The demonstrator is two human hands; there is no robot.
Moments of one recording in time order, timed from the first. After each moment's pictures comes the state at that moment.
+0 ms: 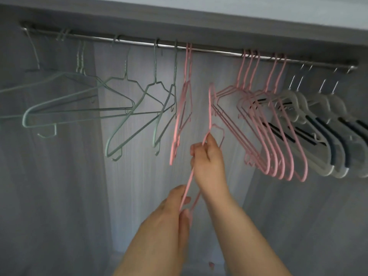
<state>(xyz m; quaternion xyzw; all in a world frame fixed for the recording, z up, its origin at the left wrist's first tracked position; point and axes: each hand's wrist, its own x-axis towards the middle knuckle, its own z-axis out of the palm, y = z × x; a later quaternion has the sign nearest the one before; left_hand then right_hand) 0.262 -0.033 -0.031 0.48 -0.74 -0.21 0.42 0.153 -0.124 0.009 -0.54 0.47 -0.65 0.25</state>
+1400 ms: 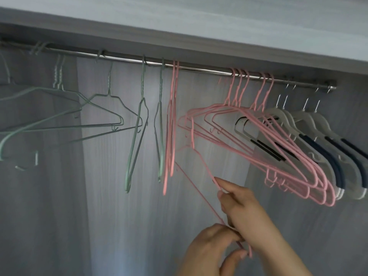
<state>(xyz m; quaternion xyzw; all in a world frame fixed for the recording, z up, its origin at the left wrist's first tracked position) 0.180 -0.079 -0.063 0.26 -0.83 -0.24 0.43 0.077 -0.075 0.015 -0.64 0.55 -0.48 0.24</state>
